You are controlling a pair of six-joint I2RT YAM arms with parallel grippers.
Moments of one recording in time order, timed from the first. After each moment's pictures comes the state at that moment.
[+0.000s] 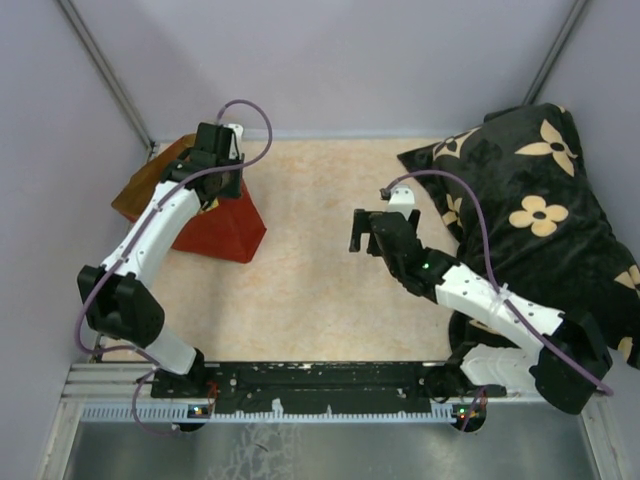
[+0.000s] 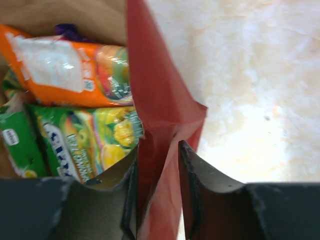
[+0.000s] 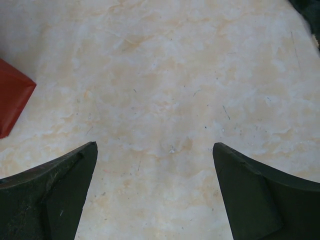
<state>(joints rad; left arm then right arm) -0.31 1.59 1.52 -0.72 -0.27 -0.06 0.77 1.17 0.80 -0.14 0.51 0.47</state>
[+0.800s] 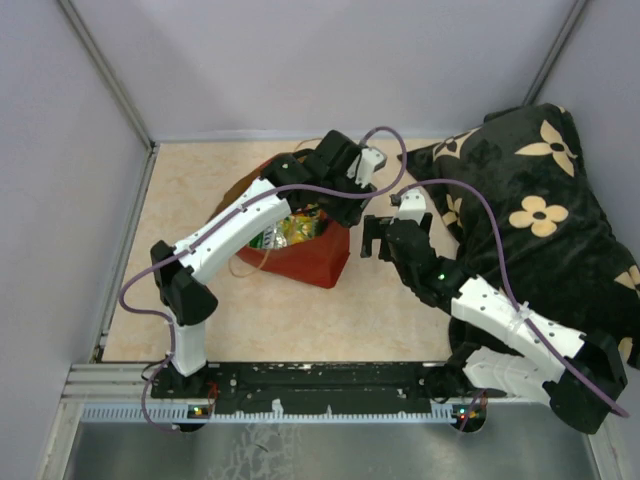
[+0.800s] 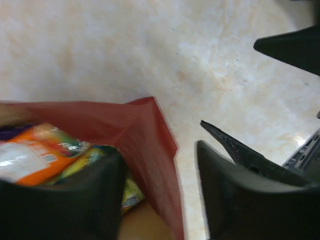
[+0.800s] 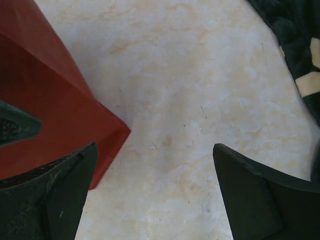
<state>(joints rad) -0.83 1.88 1.98 -0.96 0.05 0.00 0.77 1.03 0.75 -0.19 0.53 0.39</state>
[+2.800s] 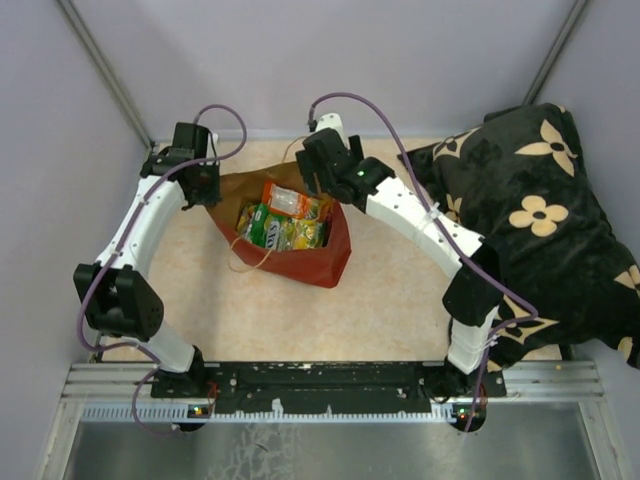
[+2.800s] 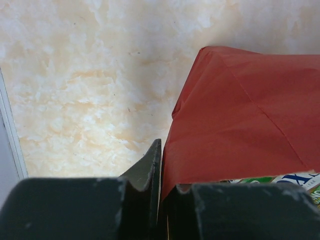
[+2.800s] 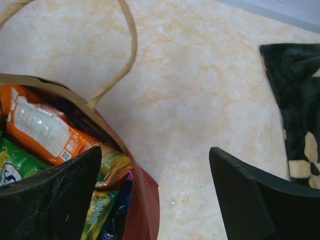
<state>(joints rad) -0.16 1.61 1.55 -0.90 -0.15 -0.08 0.78 1.80 1.81 -0.69 0.53 0.23</state>
